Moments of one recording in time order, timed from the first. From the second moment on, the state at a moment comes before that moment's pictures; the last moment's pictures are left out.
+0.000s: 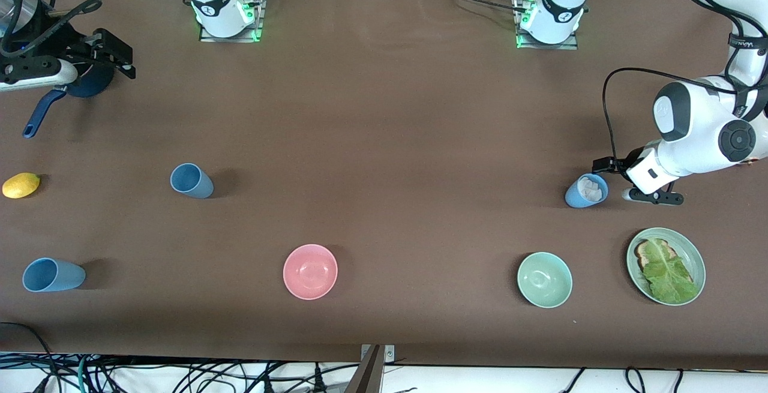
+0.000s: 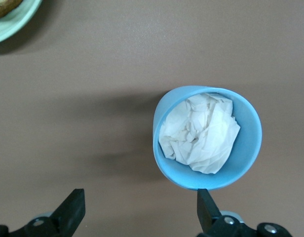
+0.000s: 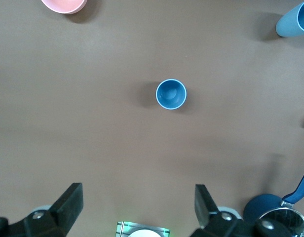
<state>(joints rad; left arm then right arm) 0.10 0.34 0.04 -2.05 -0.07 2.21 0.26 0.05 -0.05 0.06 -1.57 0.00 1.46 -0.05</state>
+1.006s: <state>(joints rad) 0.10 0.34 0.04 -2.05 -0.08 2.22 0.26 0.05 -0.05 0.06 -1.57 0.00 1.46 -0.05</state>
